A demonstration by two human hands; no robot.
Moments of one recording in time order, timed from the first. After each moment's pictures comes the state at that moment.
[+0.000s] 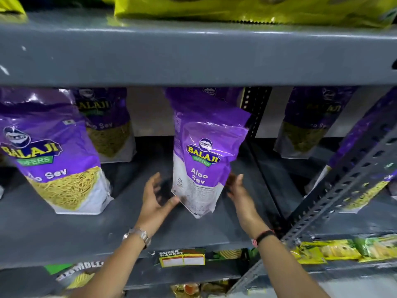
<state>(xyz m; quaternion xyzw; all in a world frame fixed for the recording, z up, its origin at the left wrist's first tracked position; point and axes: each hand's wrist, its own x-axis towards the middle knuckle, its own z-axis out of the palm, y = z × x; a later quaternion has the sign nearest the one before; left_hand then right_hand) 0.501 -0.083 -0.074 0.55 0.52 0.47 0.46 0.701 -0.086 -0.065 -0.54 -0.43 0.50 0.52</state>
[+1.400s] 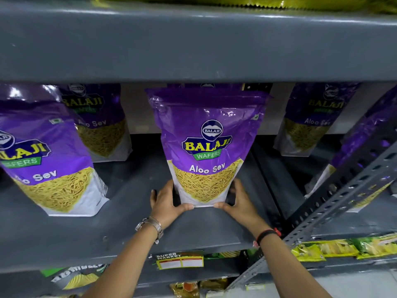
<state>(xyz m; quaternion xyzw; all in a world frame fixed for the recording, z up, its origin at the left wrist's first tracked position) 0.523 -0.058 -0.093 0.67 0.61 0.28 0.32 0.726 -0.076 -0.104 -0.58 -0.56 0.41 0.42</state>
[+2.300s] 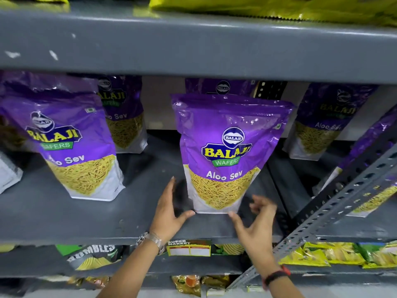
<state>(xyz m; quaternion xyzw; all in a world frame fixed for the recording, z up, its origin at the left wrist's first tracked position) 0.503 -0.105 -0.102 0.67 0.56 0.38 0.32 0.701 -0.154 -0.089 -0.61 -0.54 0.18 0.55</state>
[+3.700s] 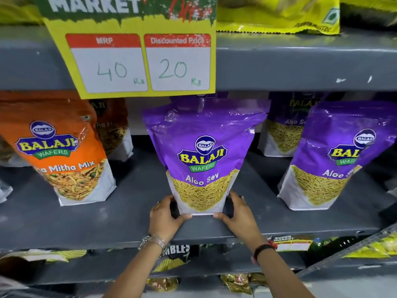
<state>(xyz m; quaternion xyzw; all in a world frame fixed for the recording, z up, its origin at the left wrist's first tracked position) 0.250 -0.093 -0.102 0.63 0.66 0.30 0.27 0.450 -0.109 -0.094 -0.64 -0.63 0.31 0.32</state>
